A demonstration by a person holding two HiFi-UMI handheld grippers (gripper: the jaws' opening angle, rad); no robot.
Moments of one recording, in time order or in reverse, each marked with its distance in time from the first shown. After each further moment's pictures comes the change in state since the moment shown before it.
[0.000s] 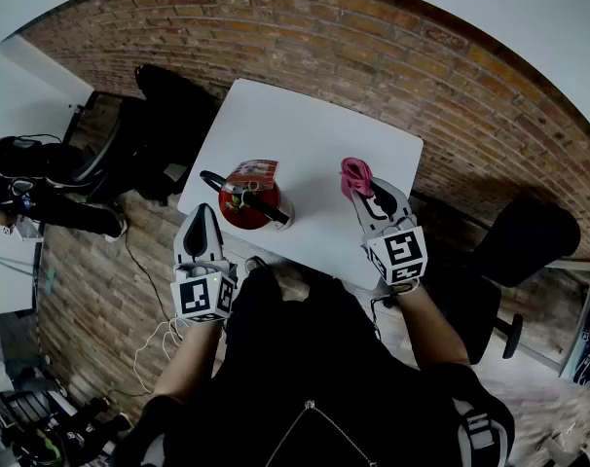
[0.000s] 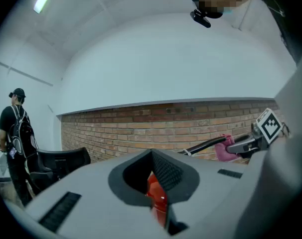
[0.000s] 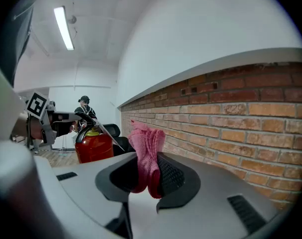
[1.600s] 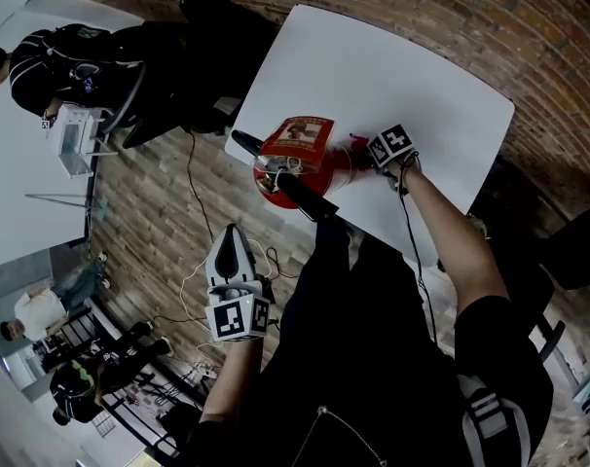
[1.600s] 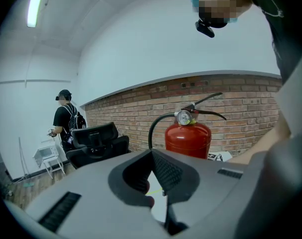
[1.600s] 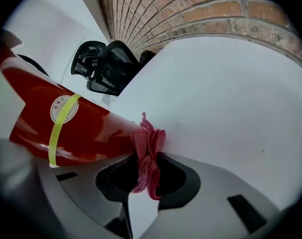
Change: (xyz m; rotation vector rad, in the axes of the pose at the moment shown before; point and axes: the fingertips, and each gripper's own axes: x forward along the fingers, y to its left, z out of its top) left arm -0.064 0.018 -0.091 -0.014 0.247 0.226; right arm 0.203 0.084 -0.355 0.426 0.958 0.538
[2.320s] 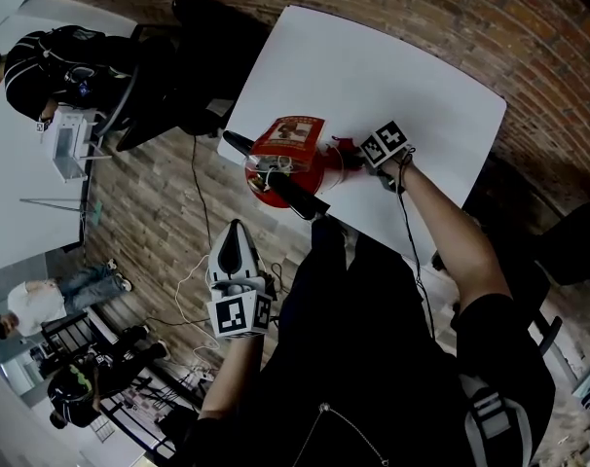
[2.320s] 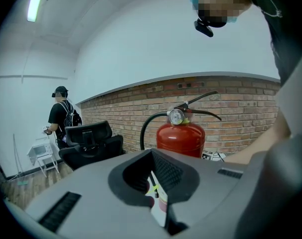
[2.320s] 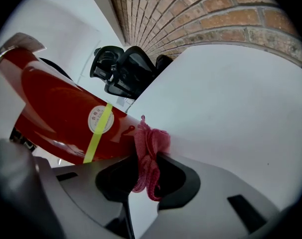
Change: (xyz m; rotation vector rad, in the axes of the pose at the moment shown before) left arm 0.009 -0.020 -0.004 -0.006 -0.005 -0.052; right arm -0.021 0.039 0.013 -0.083 -0.031 0.138
